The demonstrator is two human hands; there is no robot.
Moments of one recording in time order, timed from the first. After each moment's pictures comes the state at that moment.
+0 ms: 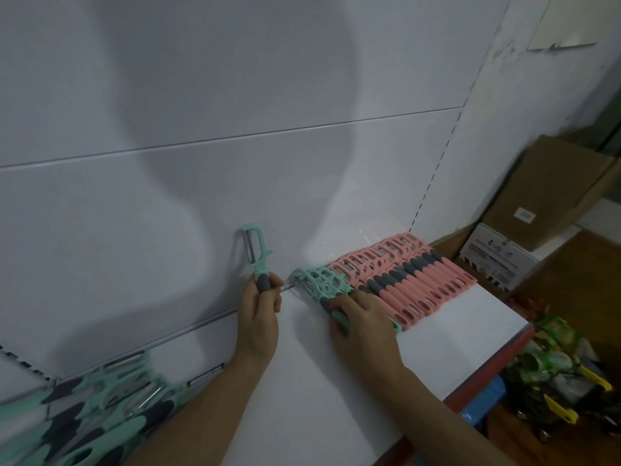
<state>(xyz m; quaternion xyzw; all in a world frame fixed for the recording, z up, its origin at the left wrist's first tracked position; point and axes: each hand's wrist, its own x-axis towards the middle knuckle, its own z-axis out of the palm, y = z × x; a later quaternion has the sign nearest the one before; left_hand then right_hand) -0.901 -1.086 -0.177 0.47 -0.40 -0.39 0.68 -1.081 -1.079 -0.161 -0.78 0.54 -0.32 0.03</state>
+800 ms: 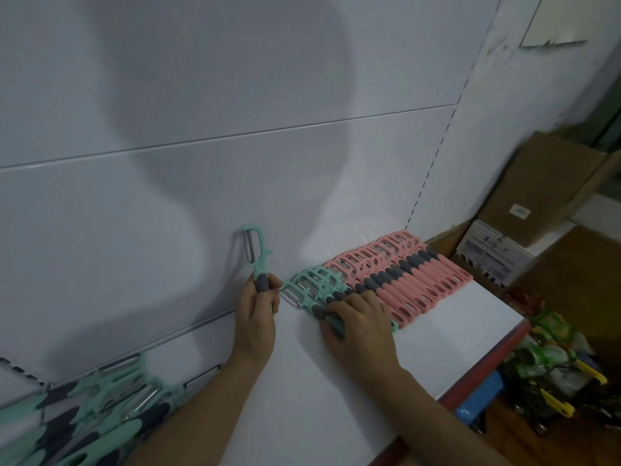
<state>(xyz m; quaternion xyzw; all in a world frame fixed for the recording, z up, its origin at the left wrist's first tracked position) -0.901 -1.084 -0.178 0.47 -0.40 -0.42 0.67 -1.082 -1.080 -0.179 -0.78 0.55 -0.30 -0.01</state>
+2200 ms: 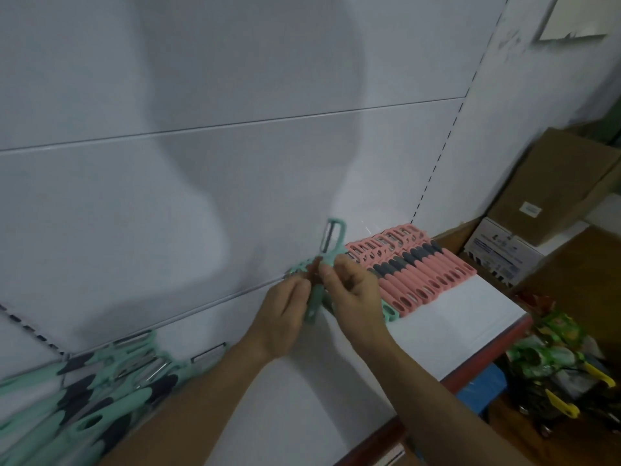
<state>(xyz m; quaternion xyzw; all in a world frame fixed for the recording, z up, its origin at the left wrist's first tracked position) -0.915 -1.062 -0.152 0.47 -0.62 -0.39 0.50 -1.055 -1.078 -0.123 -0.58 0.38 -0.54 0.47</state>
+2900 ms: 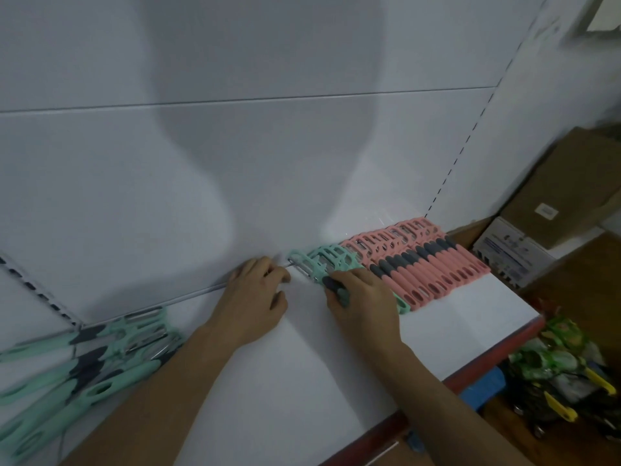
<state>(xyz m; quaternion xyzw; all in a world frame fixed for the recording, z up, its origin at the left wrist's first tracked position) -0.850 -1.060 -0.178 0.62 -0.75 -0.02 0.23 -1.067 -1.070 -0.151 -0.78 0.51 -0.35 0.02</state>
